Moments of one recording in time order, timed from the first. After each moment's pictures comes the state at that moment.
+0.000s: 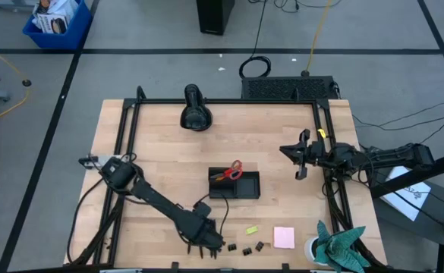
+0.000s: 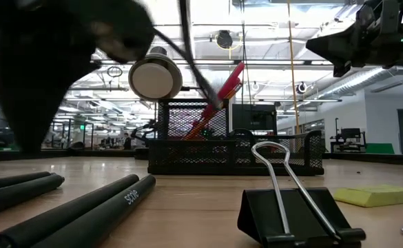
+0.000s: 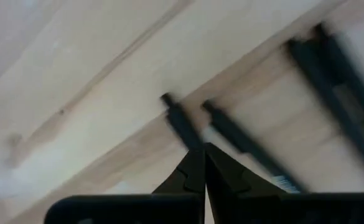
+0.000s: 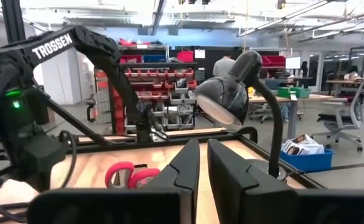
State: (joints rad) left arm -0.56 2.21 1.78 -1.28 -0.02 -1.52; right arm 0.02 0.39 0.02 0.55 0.20 -0.01
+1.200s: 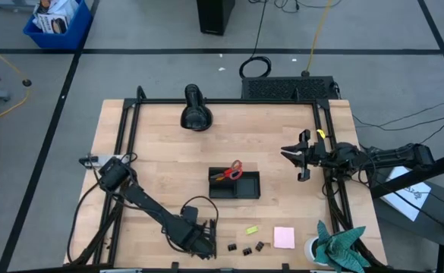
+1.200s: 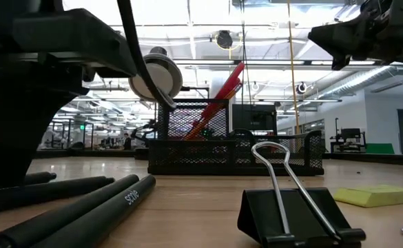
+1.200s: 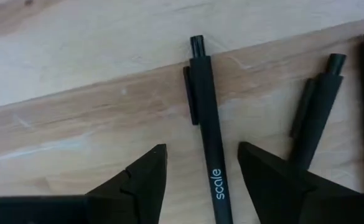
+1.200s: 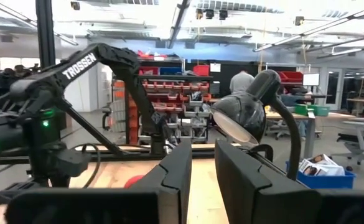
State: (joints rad) left arm -0.63 2.19 1.56 -1.03 -0.02 -1.99; right arm 0.02 0.39 0.02 0.61 0.13 -0.04
